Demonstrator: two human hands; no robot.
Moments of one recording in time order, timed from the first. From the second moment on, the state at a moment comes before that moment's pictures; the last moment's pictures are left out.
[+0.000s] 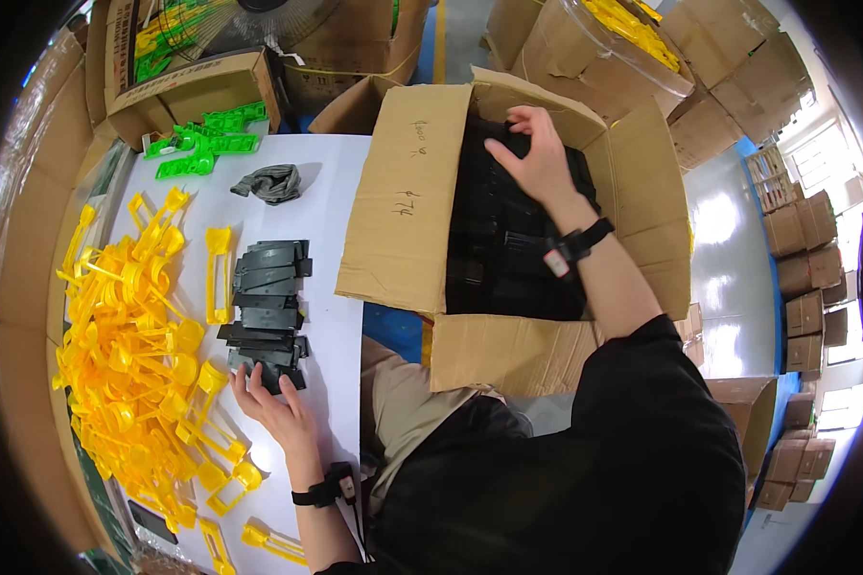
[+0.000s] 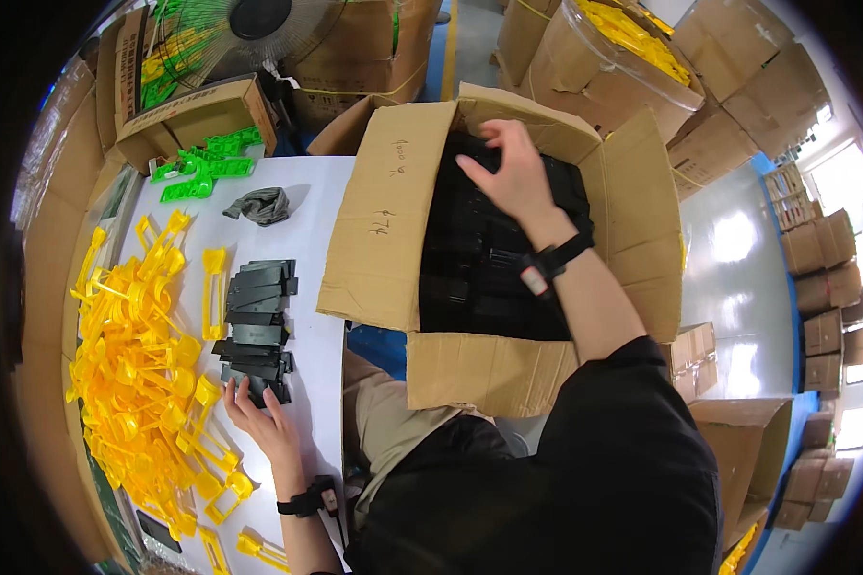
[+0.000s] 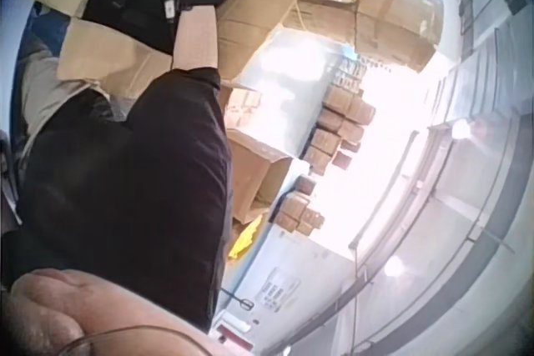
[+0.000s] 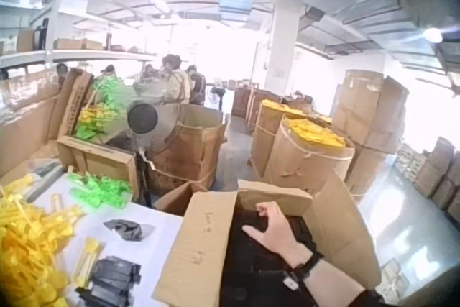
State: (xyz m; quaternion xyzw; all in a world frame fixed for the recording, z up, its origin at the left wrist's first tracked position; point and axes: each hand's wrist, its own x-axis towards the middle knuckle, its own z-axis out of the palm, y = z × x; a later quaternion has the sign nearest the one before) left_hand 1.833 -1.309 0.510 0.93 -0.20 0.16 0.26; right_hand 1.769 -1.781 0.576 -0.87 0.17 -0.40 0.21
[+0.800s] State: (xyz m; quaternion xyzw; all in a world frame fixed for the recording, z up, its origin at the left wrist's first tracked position) left_hand 1.839 -1.323 0.500 0.93 -0.18 0.15 0.29; right_hand 1.751 -1.875 0.520 -0.96 0.26 0.06 0.02
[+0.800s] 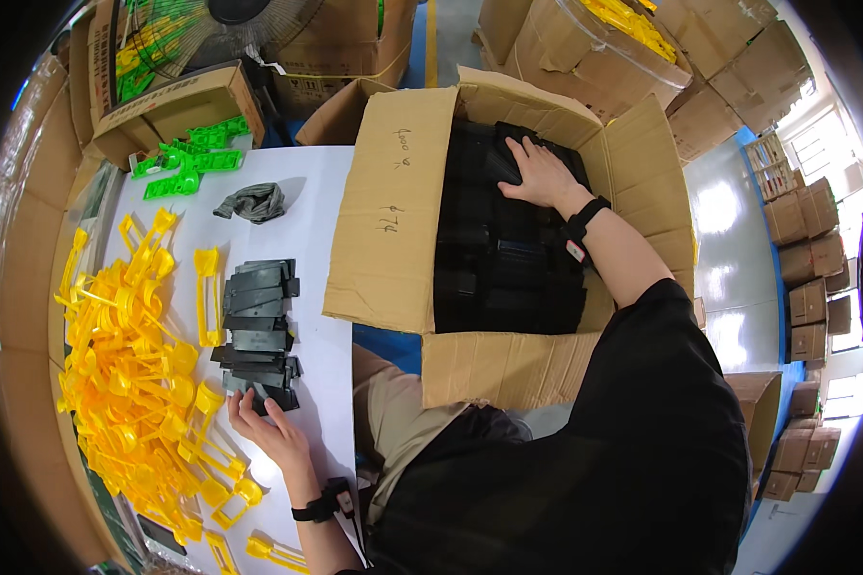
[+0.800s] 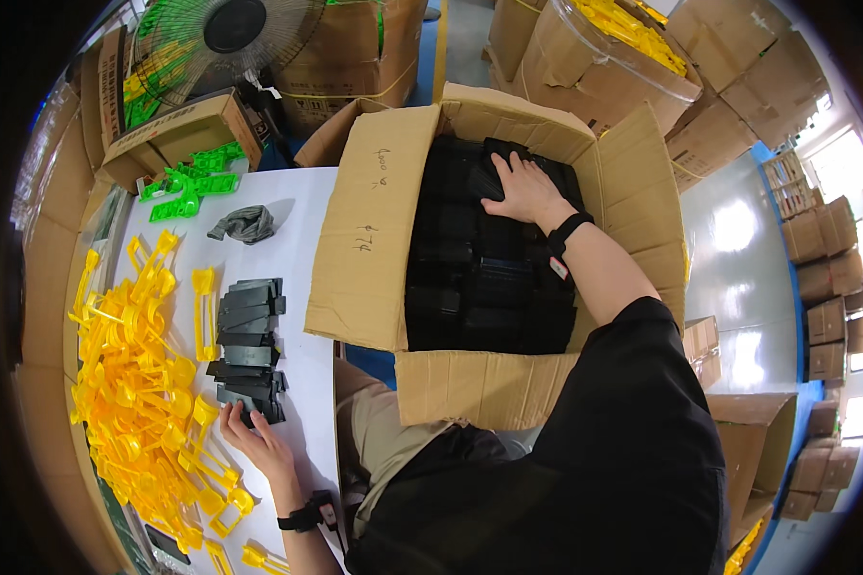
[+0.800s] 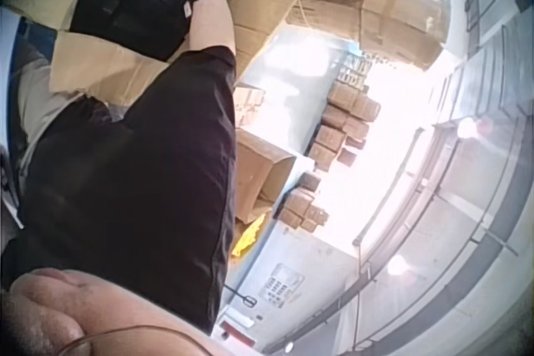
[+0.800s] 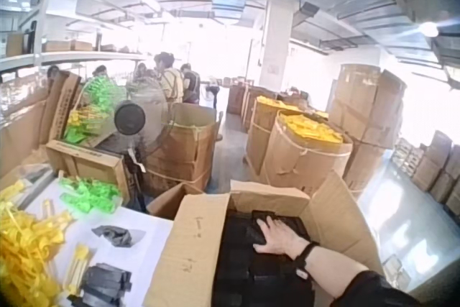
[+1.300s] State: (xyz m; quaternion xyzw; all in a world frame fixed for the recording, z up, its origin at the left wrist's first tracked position) left_hand 1.835 -1.334 0.502 0.93 -0.17 0.17 0.29; right_hand 1.757 -1.897 0.515 -0.96 0.27 0.03 0.06
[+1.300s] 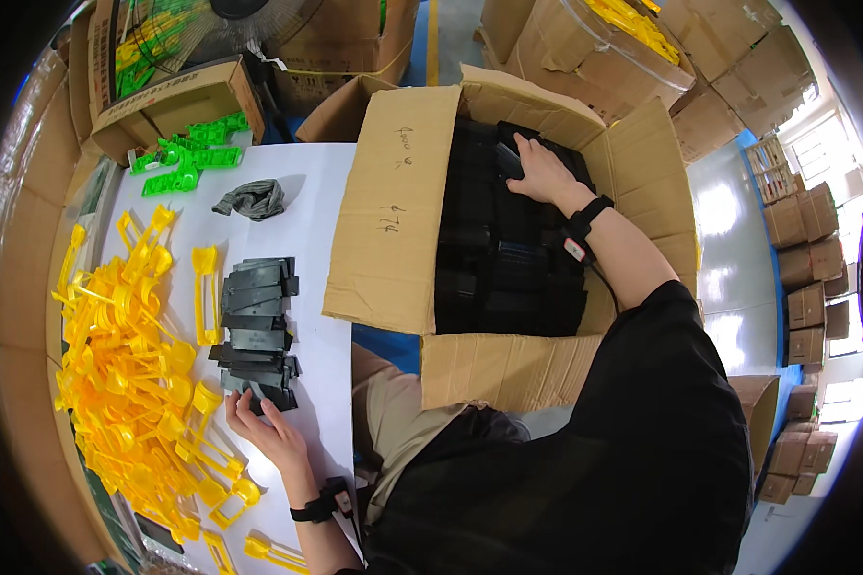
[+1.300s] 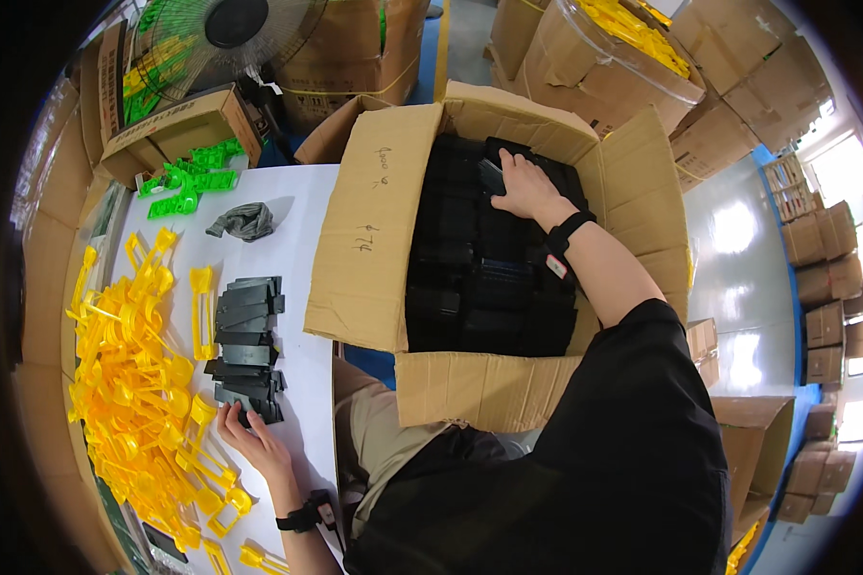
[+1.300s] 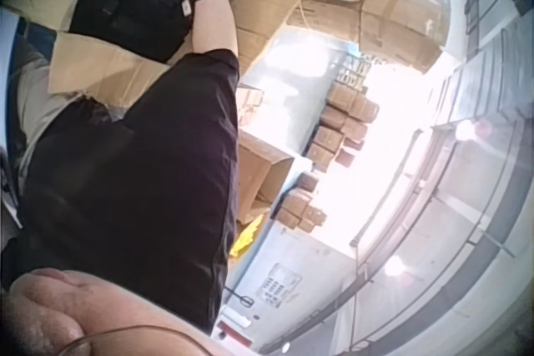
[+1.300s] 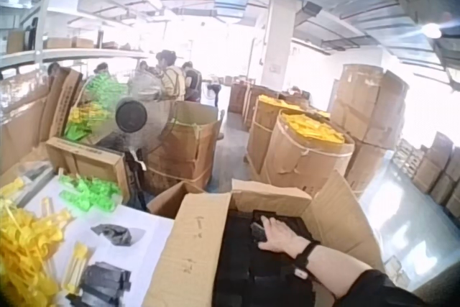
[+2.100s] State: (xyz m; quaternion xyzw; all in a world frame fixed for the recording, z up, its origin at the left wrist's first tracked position) left_hand 1.822 -1.210 0.504 0.91 -0.11 0.18 0.37; right_hand 1.750 -1.788 0.531 -0.92 0.32 -0.04 0.21
